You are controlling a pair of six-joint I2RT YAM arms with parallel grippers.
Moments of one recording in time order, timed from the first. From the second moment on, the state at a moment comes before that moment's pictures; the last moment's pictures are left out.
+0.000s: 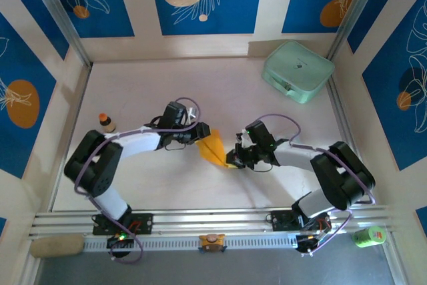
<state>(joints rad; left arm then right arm) -0.56 1.63 0.85 0.02 0.46 -0.82 0.55 1.46 0.57 -0.09 -0.63 0.86</state>
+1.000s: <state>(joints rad) -0.55 1.19 0.74 -0.19 -0.04 -0.73 0.94 1.35 0.90 -0.66 0.53 0.43</state>
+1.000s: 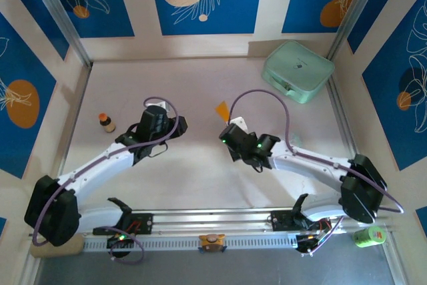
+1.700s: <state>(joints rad) -0.54 1.12 0.70 -0.24 -0.15 -0.74 1.07 1.60 0.98 -0.65 0.24 0.33</state>
